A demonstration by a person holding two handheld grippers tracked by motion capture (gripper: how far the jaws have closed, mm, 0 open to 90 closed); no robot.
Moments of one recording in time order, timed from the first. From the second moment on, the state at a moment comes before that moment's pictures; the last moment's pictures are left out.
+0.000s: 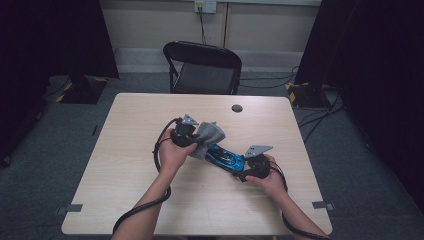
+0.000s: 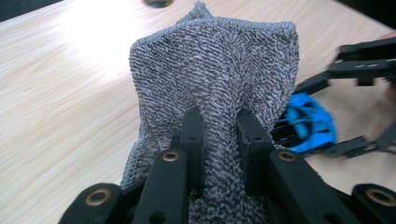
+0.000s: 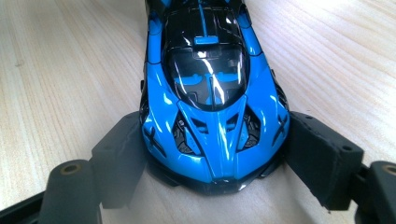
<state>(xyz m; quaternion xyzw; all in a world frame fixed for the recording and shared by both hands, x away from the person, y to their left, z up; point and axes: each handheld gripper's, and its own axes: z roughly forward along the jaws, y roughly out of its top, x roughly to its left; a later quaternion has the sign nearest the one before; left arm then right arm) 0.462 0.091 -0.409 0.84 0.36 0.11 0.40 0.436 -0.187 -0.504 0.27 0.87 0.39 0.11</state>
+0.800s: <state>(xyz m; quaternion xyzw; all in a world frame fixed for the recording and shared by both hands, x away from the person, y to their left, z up) 0.444 0.000 -0.444 0.88 0.28 0.05 0.38 0.436 -0.187 -0.504 0.27 0.87 0.39 0.12</state>
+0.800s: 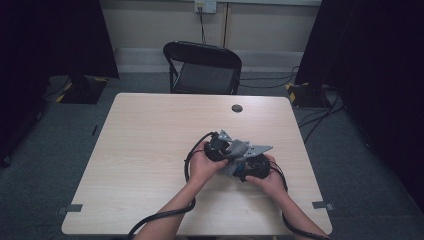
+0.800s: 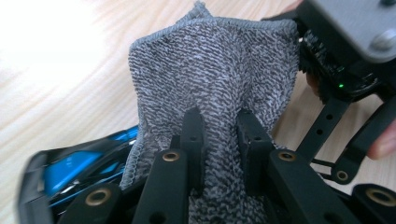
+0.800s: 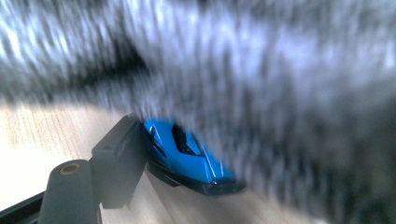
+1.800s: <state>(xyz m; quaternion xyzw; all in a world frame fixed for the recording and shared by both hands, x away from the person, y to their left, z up) 0.446 0.002 -0.452 0.88 0.28 0.07 0.37 0.436 -0.187 -0.504 0.27 0.87 0.39 0.11</state>
